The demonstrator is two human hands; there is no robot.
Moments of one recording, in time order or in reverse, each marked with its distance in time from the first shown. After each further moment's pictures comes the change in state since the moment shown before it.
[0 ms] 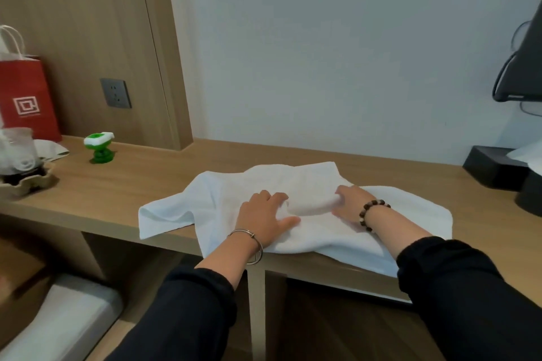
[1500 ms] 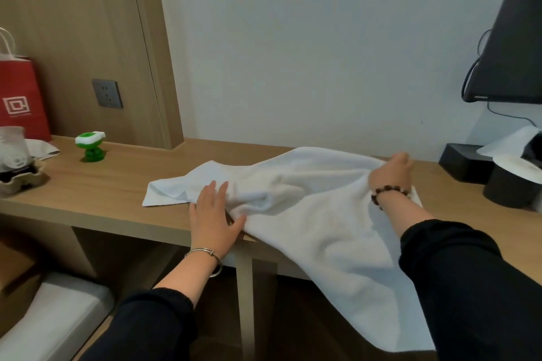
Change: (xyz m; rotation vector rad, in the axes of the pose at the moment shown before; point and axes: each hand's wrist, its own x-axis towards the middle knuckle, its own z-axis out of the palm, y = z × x) left_hand -0.047 -0.044 -0.001 0.029 0.310 -0.192; right_hand -0.032 0.044 -0.045 0.485 0.774 0.536
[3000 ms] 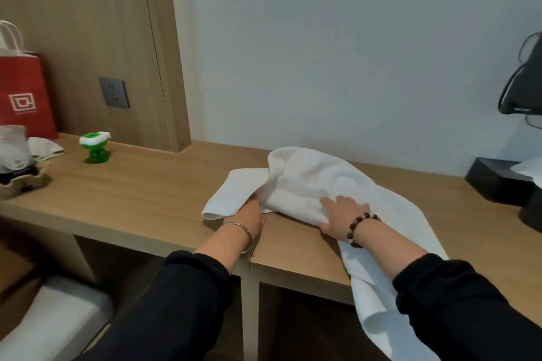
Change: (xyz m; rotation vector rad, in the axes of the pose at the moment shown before) left_hand 0.072 0.042 0.027 0.269 -0.442 -0.032; right_hand -0.055 -0.030 0.062 -0.803 -0.716 -0.679
